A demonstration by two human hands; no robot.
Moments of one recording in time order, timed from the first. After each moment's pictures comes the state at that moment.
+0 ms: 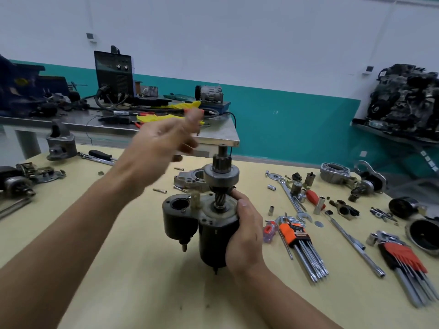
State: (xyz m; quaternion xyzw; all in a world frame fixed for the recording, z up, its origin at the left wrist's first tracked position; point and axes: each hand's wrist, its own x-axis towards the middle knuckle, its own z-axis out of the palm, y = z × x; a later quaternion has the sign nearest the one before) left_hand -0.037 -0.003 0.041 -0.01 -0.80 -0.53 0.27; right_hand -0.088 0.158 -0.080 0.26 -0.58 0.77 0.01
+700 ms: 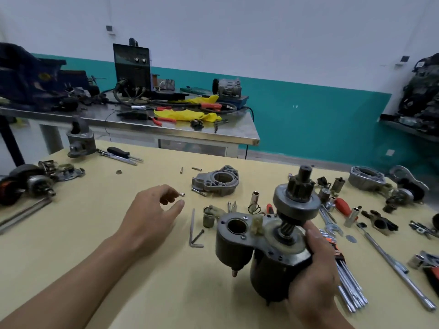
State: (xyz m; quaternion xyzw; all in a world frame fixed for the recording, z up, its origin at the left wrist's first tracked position) left_hand -0.065 -0.076 -0.100 0.16 -0.88 -0.31 0.33; right_hand -0.099 0.205 -0.085 0.21 -0.57 0.79 0.05
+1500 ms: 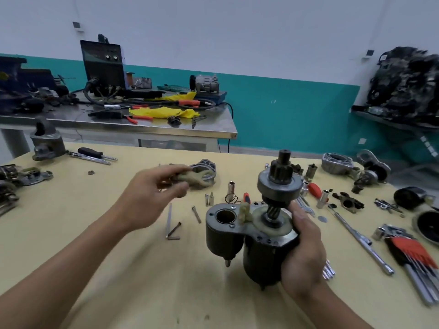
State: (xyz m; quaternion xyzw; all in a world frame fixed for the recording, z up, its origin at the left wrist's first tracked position) left_hand -0.064 -0.026 -0.041 -0.03 -0.85 -0.44 0.27; right_hand -0.105 0.227 -0.078 0.24 -0.53 0.81 0.04
